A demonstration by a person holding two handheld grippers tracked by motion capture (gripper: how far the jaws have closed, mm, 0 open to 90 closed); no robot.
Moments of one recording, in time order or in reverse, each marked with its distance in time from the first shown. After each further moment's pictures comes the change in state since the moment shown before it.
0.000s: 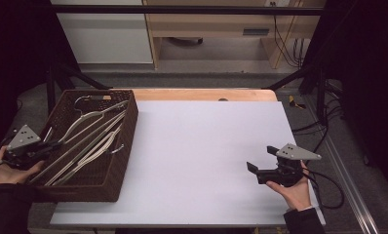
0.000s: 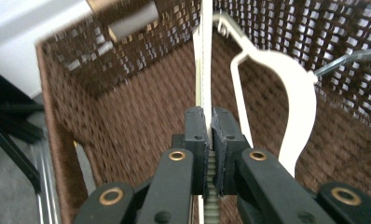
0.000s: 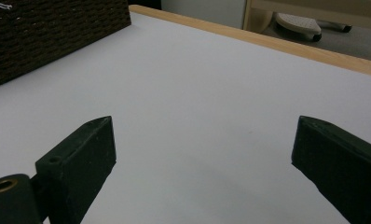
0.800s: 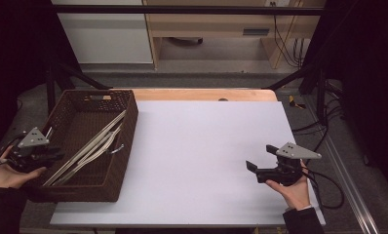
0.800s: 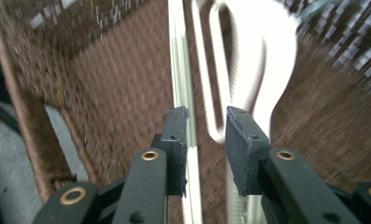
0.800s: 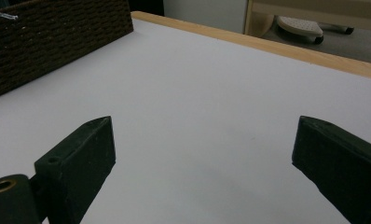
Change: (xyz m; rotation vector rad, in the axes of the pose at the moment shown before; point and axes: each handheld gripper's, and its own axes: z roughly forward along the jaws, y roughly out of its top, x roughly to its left) left arm -0.018 0.023 -0.012 0.141 -0.022 0.045; right arm 0.000 0.004 0.001 -0.020 0.009 0.010
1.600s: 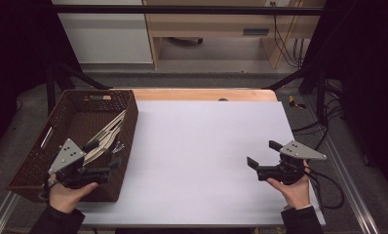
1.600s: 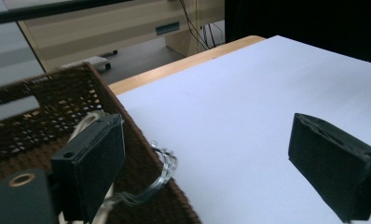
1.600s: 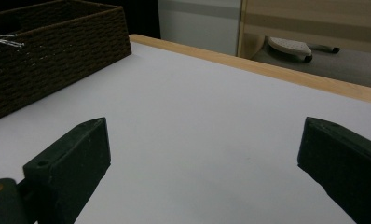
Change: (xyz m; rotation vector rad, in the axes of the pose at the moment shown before) left arm -0.131 0.046 0.011 -0.482 -0.099 -0.176; right arm 0.003 0.008 -0.007 -0.079 -0.022 0.001
